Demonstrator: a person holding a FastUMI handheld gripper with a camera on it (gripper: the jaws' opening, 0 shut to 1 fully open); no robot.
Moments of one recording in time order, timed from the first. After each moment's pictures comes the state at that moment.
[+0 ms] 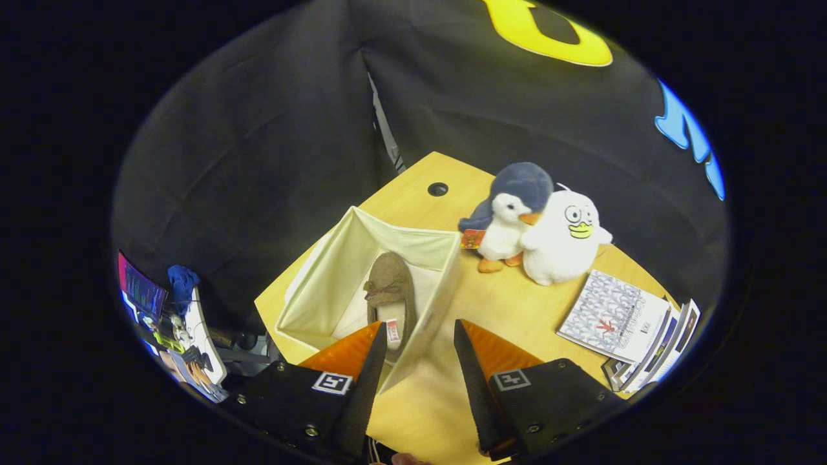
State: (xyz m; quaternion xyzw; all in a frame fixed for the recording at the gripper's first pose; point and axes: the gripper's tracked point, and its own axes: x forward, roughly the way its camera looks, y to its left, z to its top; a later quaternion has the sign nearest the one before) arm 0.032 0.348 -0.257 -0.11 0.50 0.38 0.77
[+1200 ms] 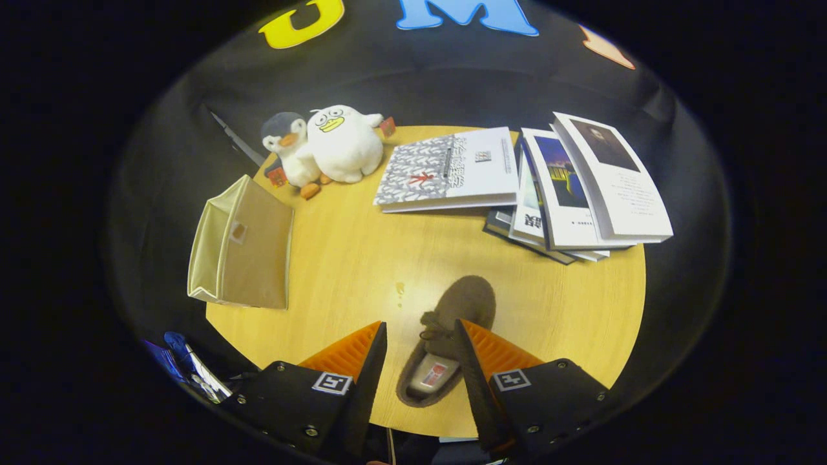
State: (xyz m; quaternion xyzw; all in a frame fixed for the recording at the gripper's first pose) arm -0.019 0.029 -0.352 0.00 0.61 0.14 0.78
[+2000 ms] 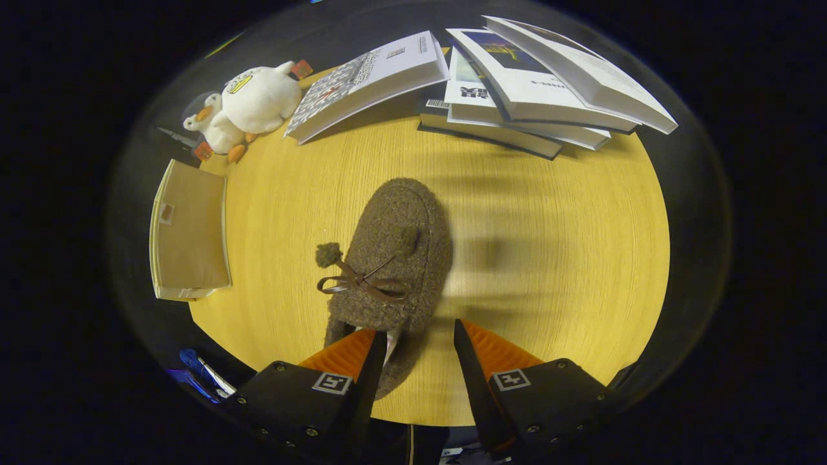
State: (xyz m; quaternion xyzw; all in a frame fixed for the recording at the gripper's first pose) arm -0.069 -0.018 -0.458 0.04 0.71 0.08 0.70
